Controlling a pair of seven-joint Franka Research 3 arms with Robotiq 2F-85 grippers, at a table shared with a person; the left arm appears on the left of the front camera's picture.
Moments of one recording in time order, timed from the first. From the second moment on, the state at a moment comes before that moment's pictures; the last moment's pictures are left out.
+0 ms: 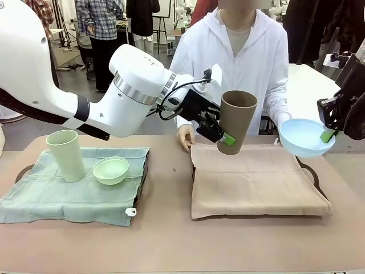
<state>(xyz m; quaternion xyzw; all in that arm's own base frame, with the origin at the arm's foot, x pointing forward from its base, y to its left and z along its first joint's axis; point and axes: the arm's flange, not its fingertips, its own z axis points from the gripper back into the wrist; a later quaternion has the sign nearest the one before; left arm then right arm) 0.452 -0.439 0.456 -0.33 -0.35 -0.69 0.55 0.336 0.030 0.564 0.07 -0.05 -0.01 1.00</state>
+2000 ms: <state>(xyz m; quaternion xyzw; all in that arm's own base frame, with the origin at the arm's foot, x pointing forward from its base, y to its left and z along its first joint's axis) 0.460 -0.438 0.440 -0.34 -0.35 -0.69 0.54 0.349 0.025 0.553 0.07 -0.06 -0.01 1.00</state>
